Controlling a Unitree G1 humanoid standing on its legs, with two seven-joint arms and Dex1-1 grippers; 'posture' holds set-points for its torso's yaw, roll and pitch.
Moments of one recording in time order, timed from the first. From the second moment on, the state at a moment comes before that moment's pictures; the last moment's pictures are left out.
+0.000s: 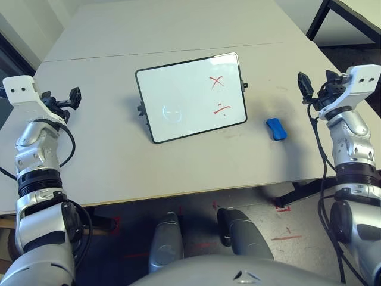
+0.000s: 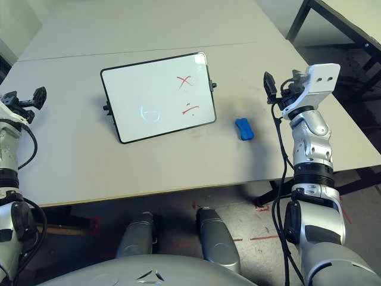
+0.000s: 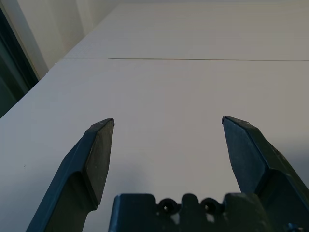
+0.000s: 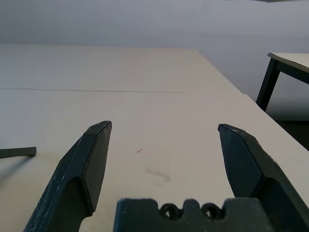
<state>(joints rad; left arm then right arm) -0.55 0.68 0.45 0.68 -0.31 0.09 -0.36 -0.58 -0.44 -0.33 0.56 0.31 -0.08 0.41</state>
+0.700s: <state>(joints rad) -0.28 0.66 0.41 0.16 -0.53 0.24 -0.69 -0.59 -0.43 -0.32 0.58 0.29 -0.08 0.41</state>
